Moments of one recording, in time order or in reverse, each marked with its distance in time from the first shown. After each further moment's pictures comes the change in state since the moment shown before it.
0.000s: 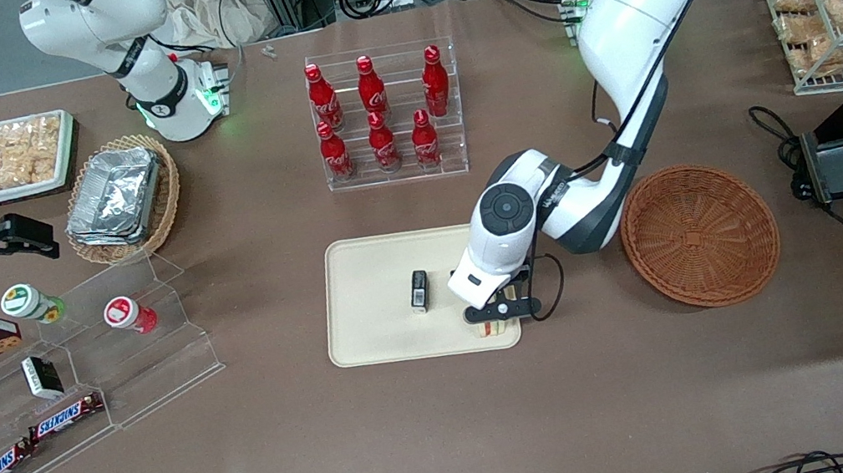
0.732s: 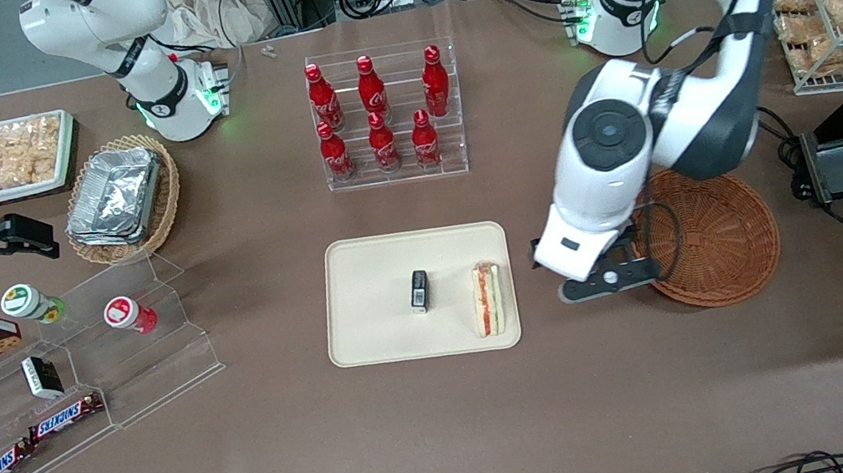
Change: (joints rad) arm 0.138 -0.327 0.048 0.016 -0.097 -0.414 0.172
